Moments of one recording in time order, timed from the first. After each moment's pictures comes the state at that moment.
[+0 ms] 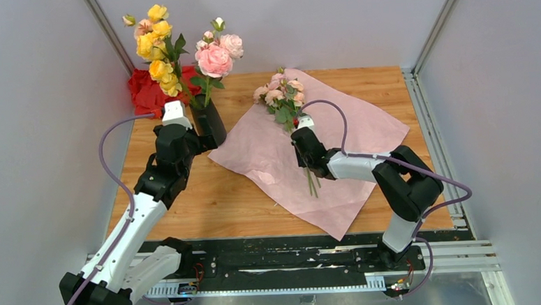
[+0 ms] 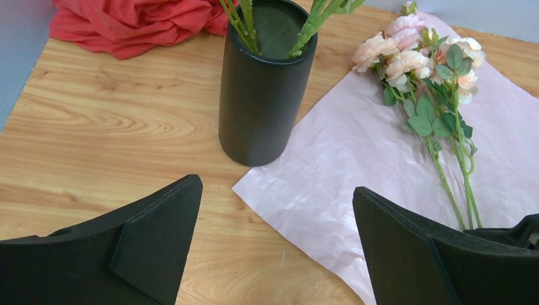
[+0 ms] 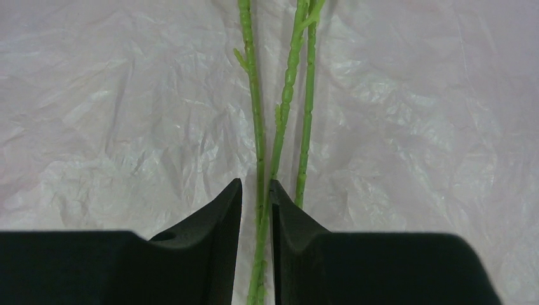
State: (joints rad) left arm -0.36 0.91 0.82 -0.23 -0.38 -0.30; right arm 0.70 1.71 0.90 0.08 0.37 0.27
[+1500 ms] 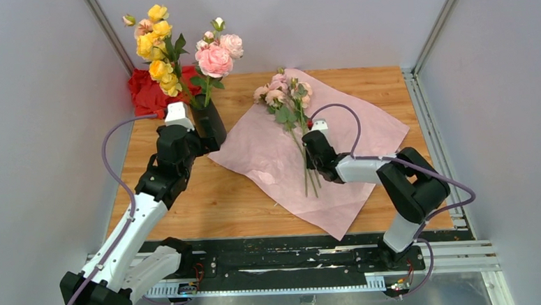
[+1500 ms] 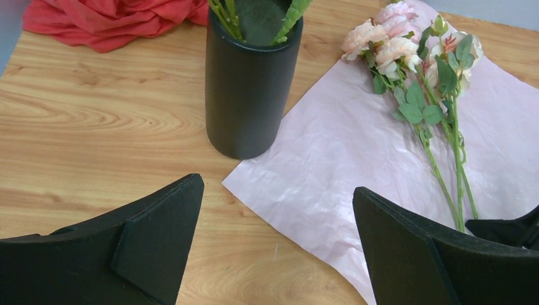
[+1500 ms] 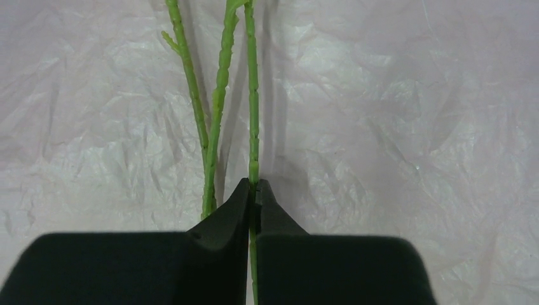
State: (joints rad) left arm -0.36 0.91 0.81 -0.23 -0.34 -0.31; right arm 0.63 1.69 0.79 0.18 0.37 0.36
